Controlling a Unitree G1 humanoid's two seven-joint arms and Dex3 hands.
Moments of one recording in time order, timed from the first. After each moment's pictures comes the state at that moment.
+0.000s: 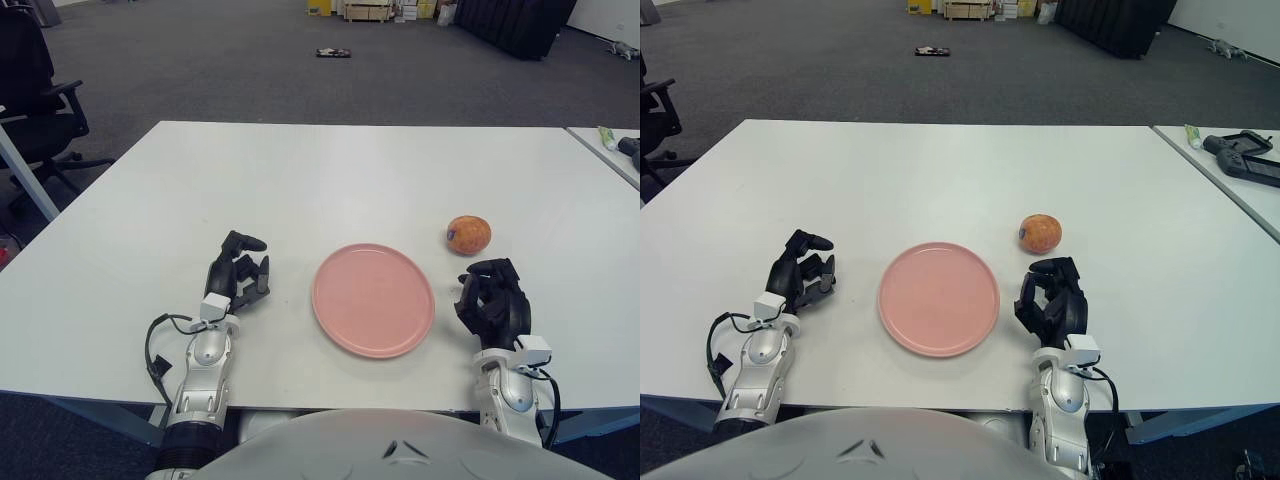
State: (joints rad) left arm 0.20 0.04 0.05 0.16 0.08 -0.33 0.07; right arm 0.42 0.11 -0.11 -0.11 0.09 -0.31 -0.07
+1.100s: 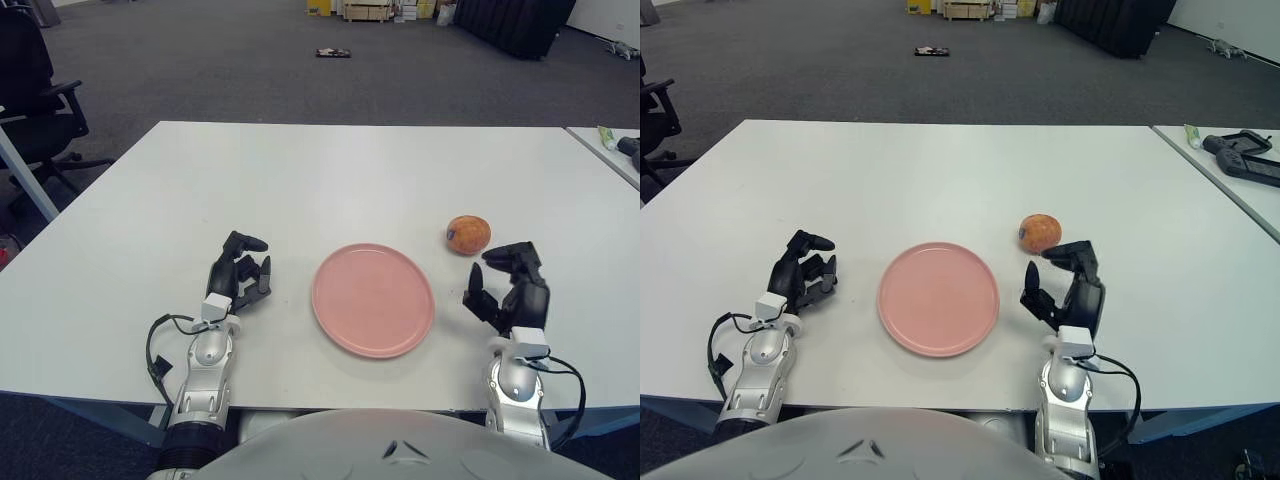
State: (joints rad) left arm 0.20 0.03 0.04 0.16 0.08 -0.33 0.07; right arm 0.34 0.10 -0.15 -0.13 -0.29 -0.46 -0.39
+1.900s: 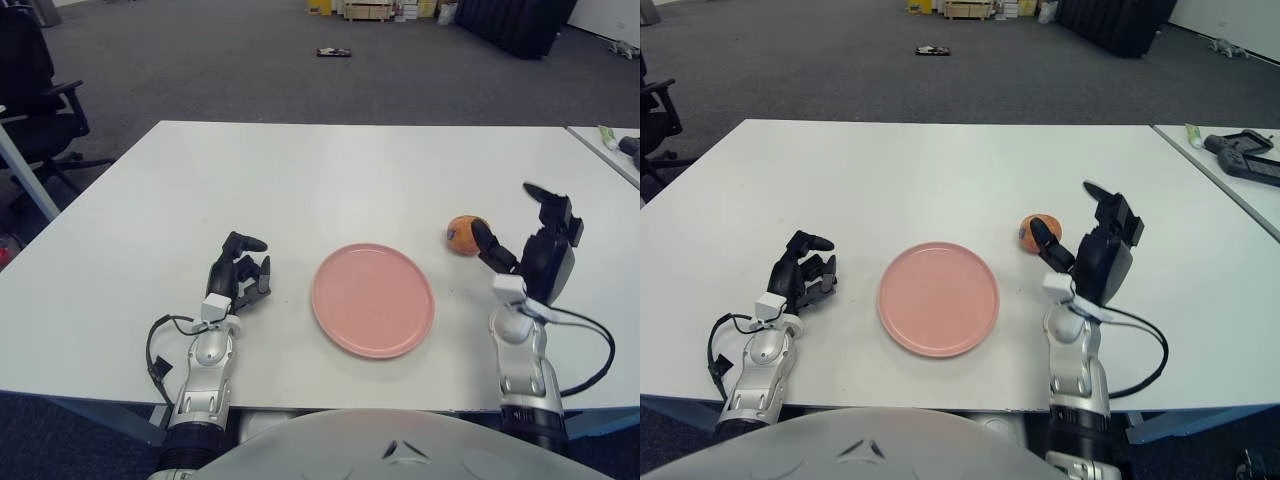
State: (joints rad) left arm 0.21 0.03 0.04 0.16 0.08 -0.32 0.07; right arm 0.09 0.00 -0.16 -0.14 -0.73 -0.11 -0.57
